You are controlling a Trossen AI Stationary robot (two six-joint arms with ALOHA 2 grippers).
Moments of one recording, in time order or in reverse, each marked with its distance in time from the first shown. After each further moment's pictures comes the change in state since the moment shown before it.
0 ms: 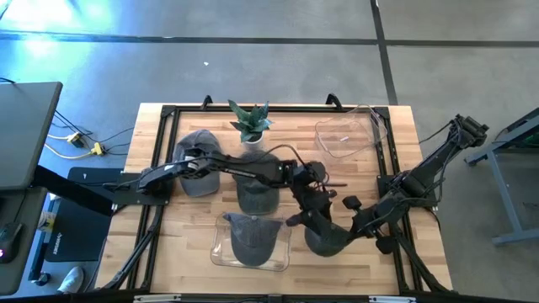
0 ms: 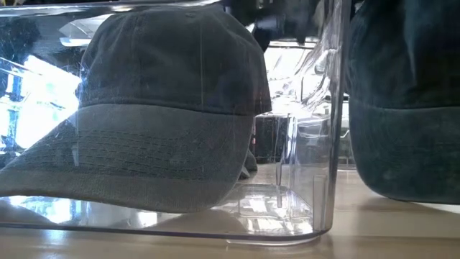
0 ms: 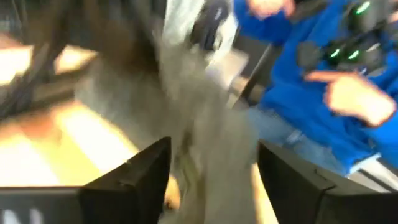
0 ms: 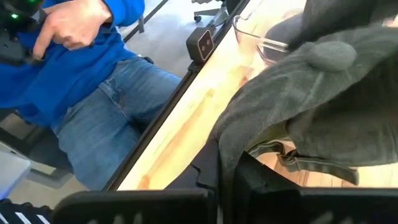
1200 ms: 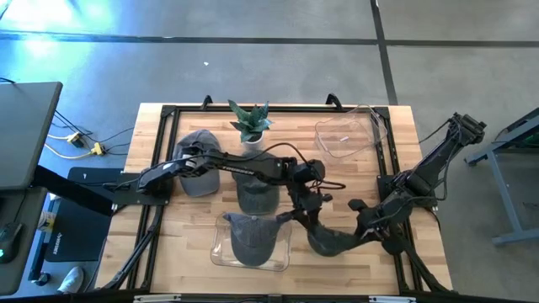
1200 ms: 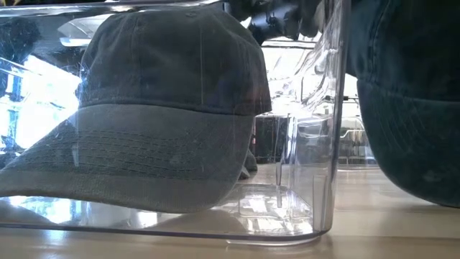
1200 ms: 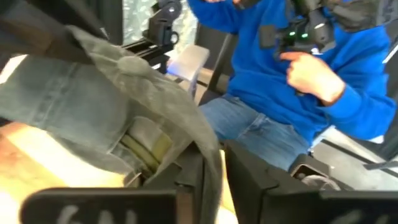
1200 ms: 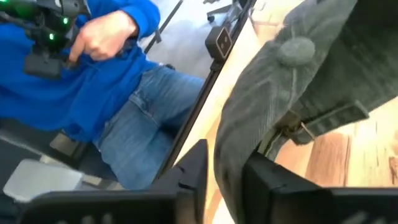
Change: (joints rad) left arm 0.014 -0.028 0.004 -0.143 0.162 0.184; right arm 0.053 -0.047 0.000 -0.012 -0.022 0.209
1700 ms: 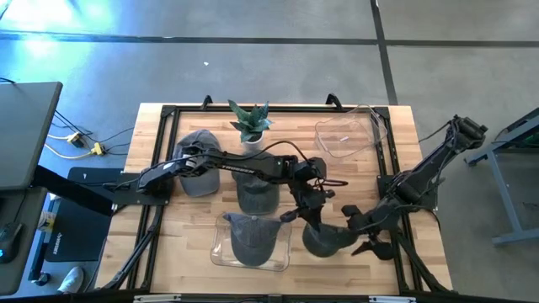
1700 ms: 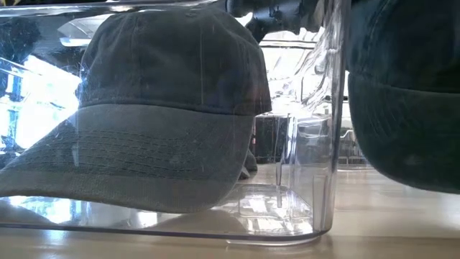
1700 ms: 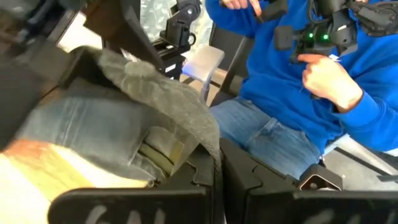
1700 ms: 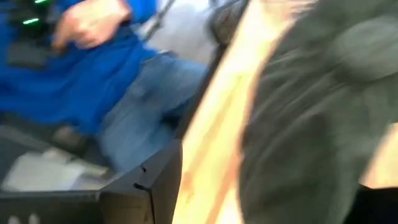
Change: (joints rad) left arm 0.001 0.001 0.045 -0.020 -0.055 -0.053; right arm -0.034 0.137 0.000 0.086 -0.109 -0.003
